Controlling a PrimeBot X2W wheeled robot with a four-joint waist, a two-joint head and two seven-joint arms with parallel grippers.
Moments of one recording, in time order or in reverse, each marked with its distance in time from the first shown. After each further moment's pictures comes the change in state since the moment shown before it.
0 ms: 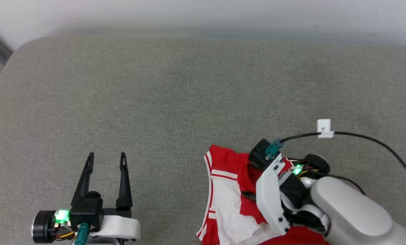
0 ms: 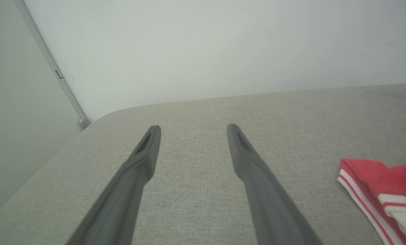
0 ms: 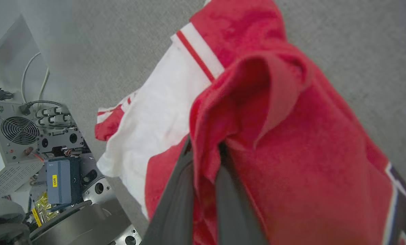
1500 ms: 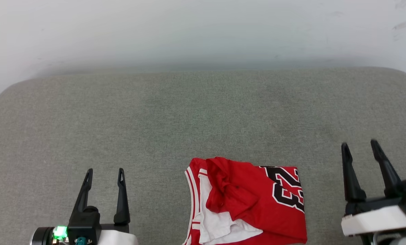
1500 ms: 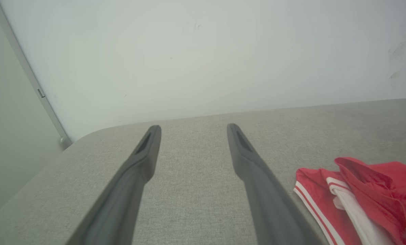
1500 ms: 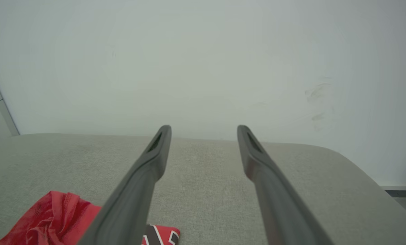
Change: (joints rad) left arm 0.068 -0.017 0.029 -0.008 0.004 -0.026 0.000; right arm 0.572 0.270 -0.927 -0.212 -0.622 0.000 -0.938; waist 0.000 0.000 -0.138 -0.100
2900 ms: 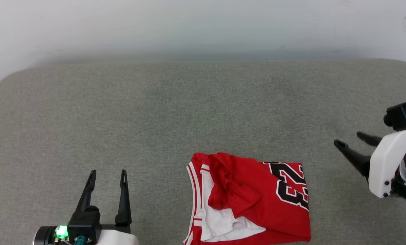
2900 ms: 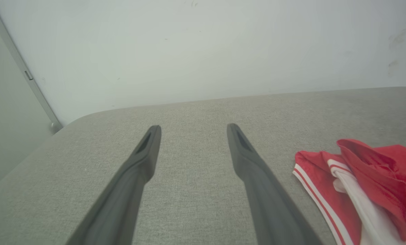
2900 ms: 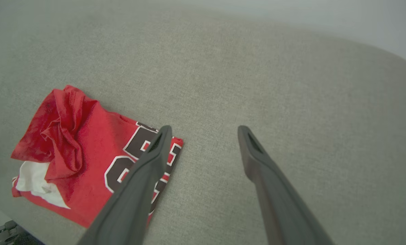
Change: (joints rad) left arm 0.004 -0.017 0.019 0.023 -0.007 -0.049 0.000; right arm -0.319 -0.419 0.269 0.018 0.452 0.000 0.827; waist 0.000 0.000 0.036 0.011
